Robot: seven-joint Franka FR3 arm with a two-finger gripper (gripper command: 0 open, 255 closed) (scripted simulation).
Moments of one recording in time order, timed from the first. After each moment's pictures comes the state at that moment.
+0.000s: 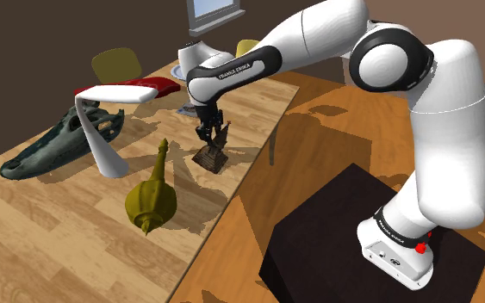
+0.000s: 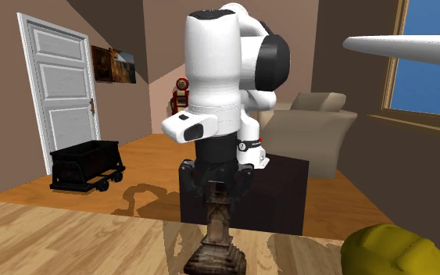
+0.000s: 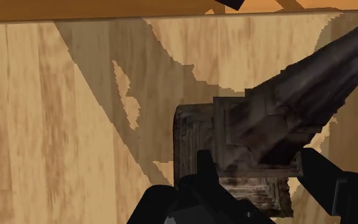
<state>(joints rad) 0.23 0.62 0.22 -1.49 -0.15 1.91 0.05</state>
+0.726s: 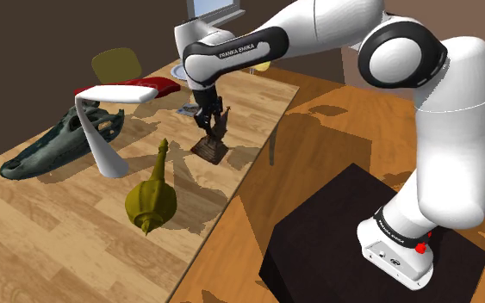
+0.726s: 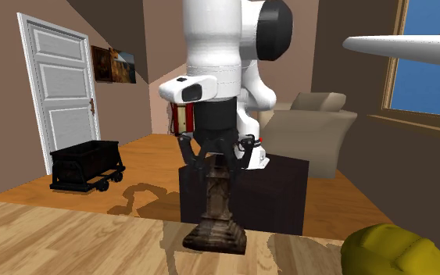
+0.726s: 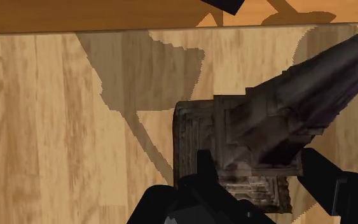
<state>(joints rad) 0.23 0.57 0.23 -1.42 -0.14 1.80 0.04</state>
